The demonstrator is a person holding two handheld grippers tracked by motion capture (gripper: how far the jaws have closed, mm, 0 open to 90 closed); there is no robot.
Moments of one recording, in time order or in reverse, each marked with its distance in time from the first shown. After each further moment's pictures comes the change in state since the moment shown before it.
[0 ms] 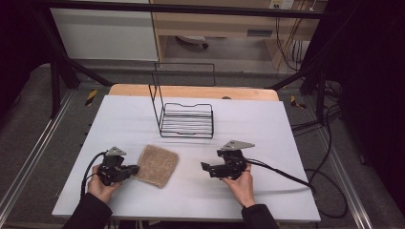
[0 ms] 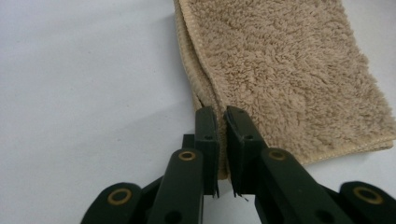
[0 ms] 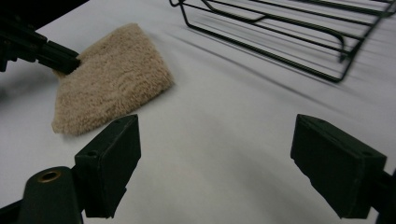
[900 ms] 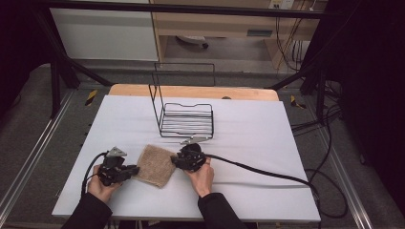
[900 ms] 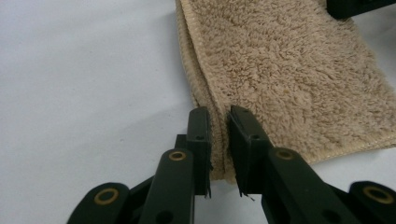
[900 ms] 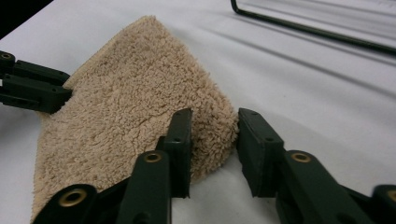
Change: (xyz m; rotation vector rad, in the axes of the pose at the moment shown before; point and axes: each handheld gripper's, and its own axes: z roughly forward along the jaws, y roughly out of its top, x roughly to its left) left arm 0.000 0.000 0.002 0.009 0.010 -0.004; right arm 0.051 0.022 0.107 0.100 -0.003 0.090
